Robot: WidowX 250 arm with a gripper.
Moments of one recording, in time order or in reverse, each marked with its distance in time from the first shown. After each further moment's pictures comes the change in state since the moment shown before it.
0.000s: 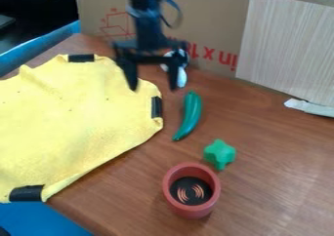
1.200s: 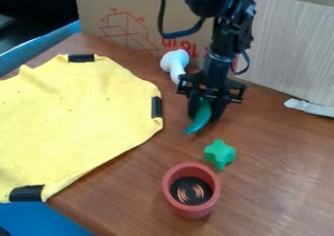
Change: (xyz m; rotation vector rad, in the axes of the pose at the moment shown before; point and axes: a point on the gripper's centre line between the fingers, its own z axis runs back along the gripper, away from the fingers) arm 0.007 -0.088 -0.082 0.209 0.033 0.027
